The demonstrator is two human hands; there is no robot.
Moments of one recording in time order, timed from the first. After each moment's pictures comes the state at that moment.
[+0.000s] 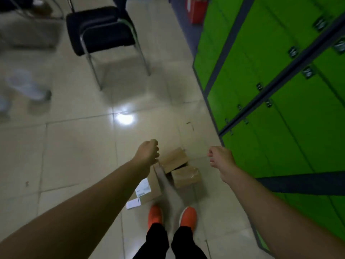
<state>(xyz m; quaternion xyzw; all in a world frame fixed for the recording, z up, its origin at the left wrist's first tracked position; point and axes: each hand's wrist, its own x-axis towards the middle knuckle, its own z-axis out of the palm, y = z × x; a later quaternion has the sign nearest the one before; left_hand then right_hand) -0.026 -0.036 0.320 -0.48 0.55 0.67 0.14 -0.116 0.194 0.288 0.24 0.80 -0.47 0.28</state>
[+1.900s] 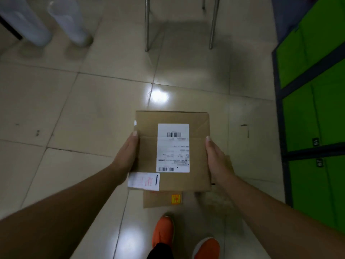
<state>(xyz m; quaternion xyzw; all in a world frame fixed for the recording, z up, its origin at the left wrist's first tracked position) 0.071 -0.221 -0.009 -0.56 0.53 0.63 0.03 -0.112 -0.017 0.004 0.05 0.77 -0.48 0.42</state>
